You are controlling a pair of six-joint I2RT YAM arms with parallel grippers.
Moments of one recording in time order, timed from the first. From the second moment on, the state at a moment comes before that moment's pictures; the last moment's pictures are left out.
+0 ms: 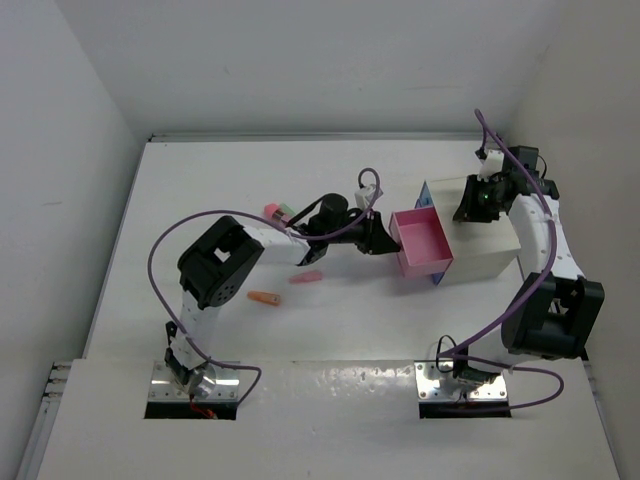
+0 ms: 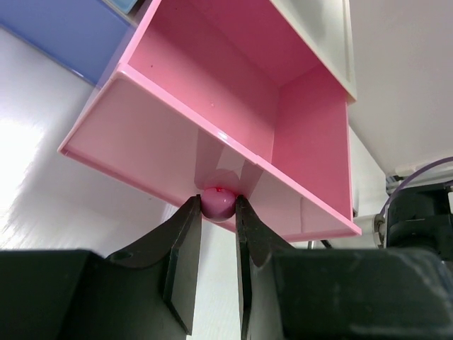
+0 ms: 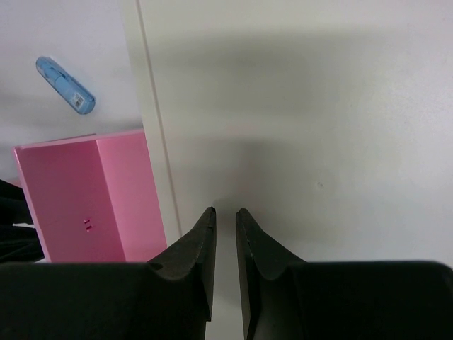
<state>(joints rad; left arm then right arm) -0.77 2.05 1.22 0.62 0.58 -0.61 -0.22 1.48 1.21 -0.75 -0.33 -0.07</state>
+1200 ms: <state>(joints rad) -0.51 1.54 1.00 0.13 0.52 -0.22 -0.22 1.46 1.21 -0.79 -0.34 -0.06</state>
